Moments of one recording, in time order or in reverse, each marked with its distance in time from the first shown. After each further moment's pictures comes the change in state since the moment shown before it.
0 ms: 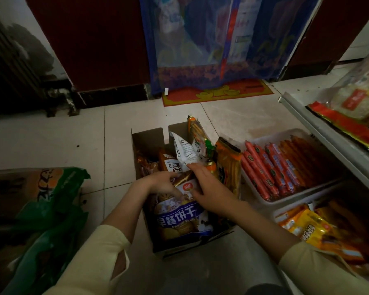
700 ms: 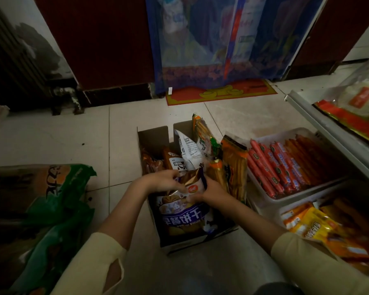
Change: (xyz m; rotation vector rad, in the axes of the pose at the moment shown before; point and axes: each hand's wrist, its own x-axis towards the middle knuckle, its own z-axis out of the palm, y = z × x) left_hand -0.019 -0.007 -0.002 -0.109 -0.019 0.037; right_hand 0.009 0.019 0.032 0.647 -0.126 0.431
